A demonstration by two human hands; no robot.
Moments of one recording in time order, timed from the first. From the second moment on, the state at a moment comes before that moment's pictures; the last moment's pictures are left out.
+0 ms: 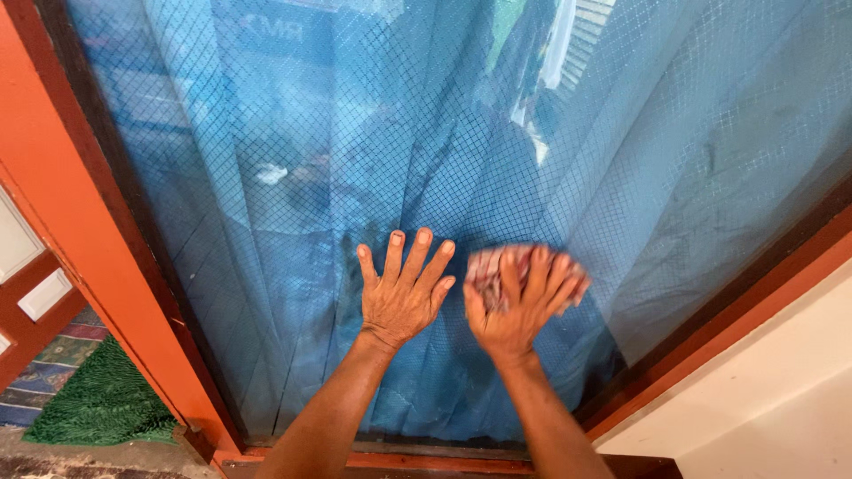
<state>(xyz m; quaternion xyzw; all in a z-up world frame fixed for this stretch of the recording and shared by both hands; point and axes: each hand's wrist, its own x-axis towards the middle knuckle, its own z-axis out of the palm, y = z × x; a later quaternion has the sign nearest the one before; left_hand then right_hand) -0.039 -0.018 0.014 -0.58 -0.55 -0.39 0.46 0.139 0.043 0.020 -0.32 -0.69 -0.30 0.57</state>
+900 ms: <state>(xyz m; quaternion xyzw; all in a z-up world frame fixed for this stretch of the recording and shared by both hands) -0.045 -0.044 0.041 -0.58 -0.54 -0.41 0.45 0.137 0.035 0.049 -0.33 -0.69 -0.29 0.58</state>
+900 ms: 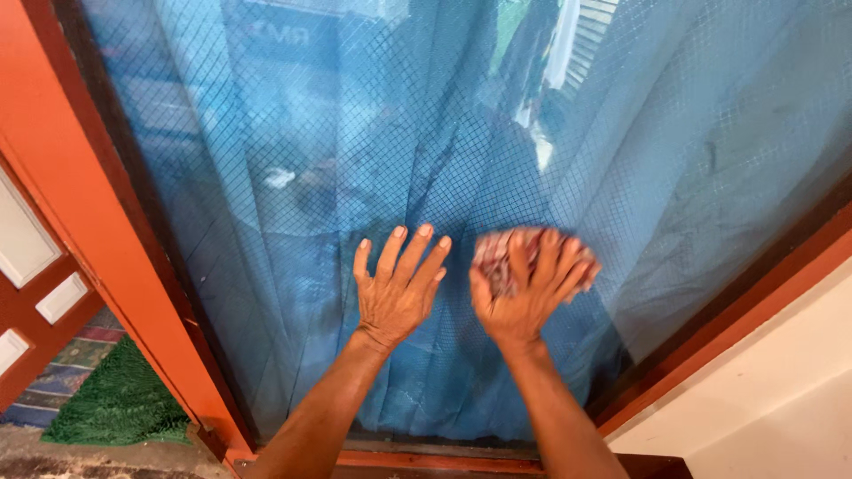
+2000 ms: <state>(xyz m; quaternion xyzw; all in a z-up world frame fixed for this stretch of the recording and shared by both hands) -0.059 -0.019 0.024 -0.56 -0.58 -0.35 0.47 0.173 0.036 0.058 -0.25 -0.71 -0.31 0.58</state>
